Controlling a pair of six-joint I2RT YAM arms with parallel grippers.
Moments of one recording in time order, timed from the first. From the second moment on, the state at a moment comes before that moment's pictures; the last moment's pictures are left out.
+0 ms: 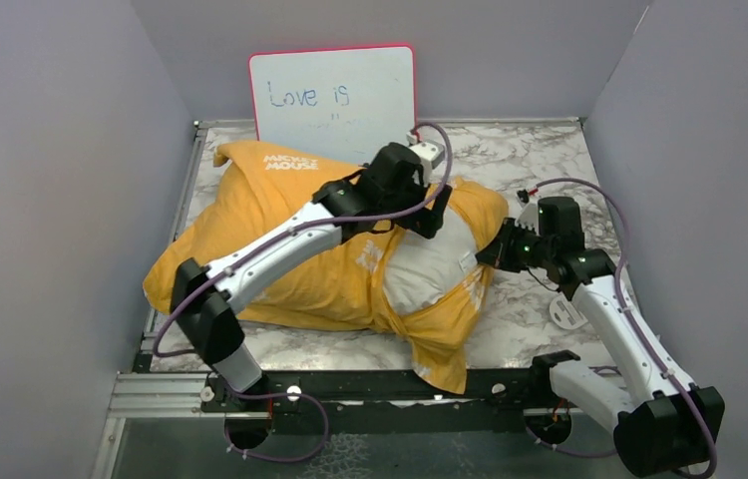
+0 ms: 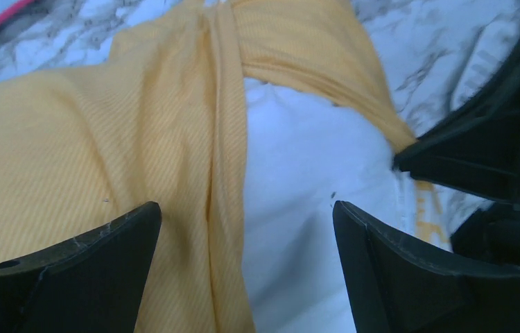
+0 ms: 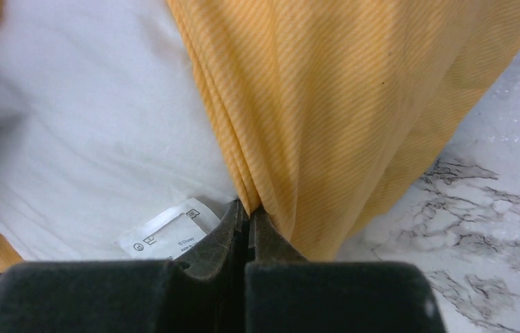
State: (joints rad) left arm -0.83 1.57 1.54 -0.53 0.02 -0.25; right arm 0.19 0.97 0.76 -0.55 -0.42 0.42
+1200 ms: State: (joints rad) left arm -0.87 1.33 1.07 -0.33 -0.32 -0.45; right arm 0.18 1.26 1.06 -0.60 -0.06 0.42
